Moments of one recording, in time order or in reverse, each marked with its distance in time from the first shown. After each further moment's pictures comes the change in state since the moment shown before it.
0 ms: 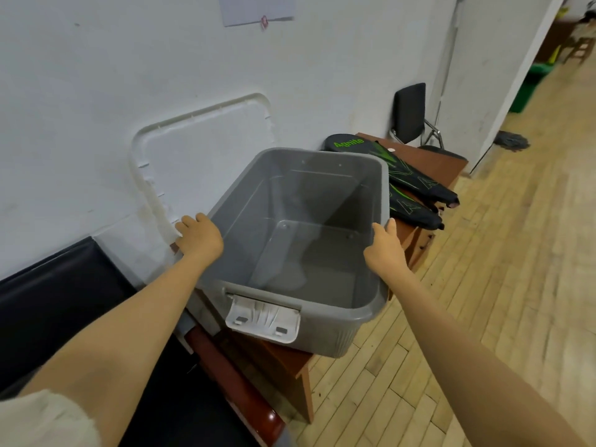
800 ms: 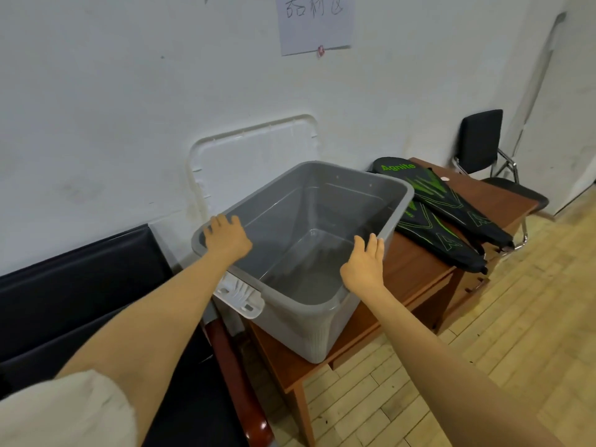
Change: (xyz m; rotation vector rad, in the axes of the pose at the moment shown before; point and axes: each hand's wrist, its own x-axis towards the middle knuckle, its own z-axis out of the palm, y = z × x) left_hand -0.039 0.030 -0.030 0.161 -0.022 0.032; right_hand 0.022 -0.023 0.013 -0.037 -0.137 -0.275
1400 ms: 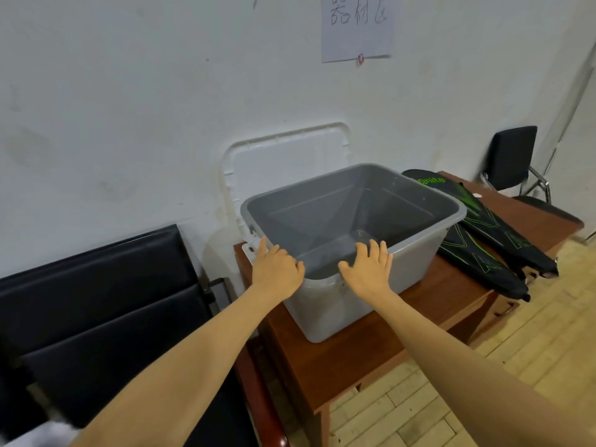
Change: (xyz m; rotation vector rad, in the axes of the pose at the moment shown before) left_hand -0.033 -0.005 0.027 0.061 0.145 0.323; right_hand 0.026 -0.052 0.043 -0.115 -0.030 -0.134
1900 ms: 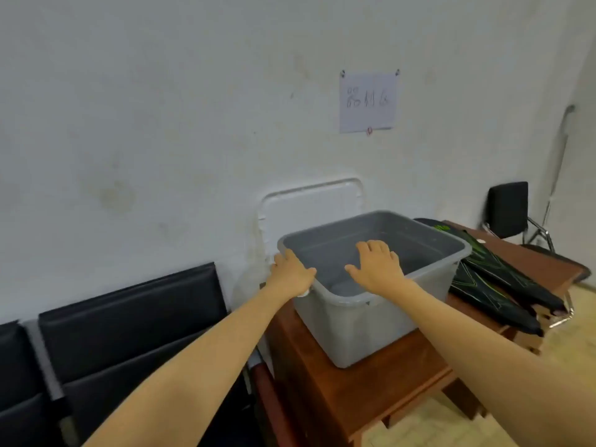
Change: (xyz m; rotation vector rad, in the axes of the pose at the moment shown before) left_hand -0.045 -0.042 -0.084 -0.659 -0.101 -0.318; right_hand -0.042 -0.081 -0.059 -0.294 0.068 -0.240
